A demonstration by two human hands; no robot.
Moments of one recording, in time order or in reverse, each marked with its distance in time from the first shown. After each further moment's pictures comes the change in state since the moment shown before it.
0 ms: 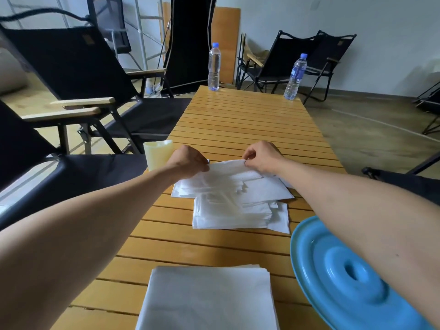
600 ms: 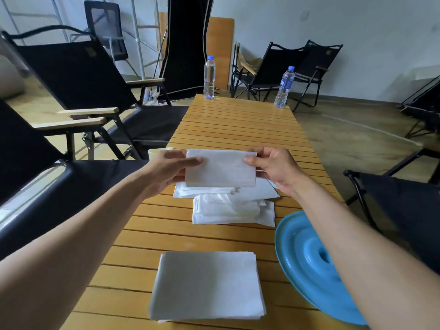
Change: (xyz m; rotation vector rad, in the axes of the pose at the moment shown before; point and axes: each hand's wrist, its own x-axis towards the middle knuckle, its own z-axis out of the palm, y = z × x) left_hand -0.088 0.016 -0.063 -0.711 -0.239 -0.011; right_hand -0.112 -0.039 -0.053 1.038 0.002 0.113
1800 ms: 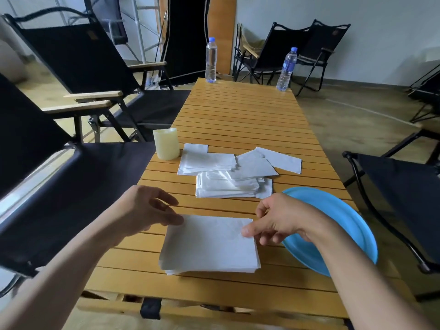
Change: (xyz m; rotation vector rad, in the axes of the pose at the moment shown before) left_hand -0.149 -0.034 -0.003 0.541 0.064 -0.167; right_hand -0.145 0.020 0.009 -0.563 -0.338 0.458
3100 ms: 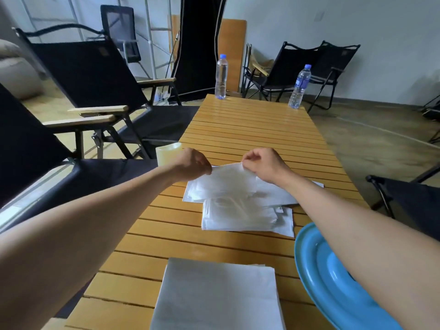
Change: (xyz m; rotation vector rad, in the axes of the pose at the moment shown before) left_hand 0.212 0.052 0.002 0.257 0.173 0.240; right_hand 0.199 -0.062 -0.073 -0.094 0.526 -0.476
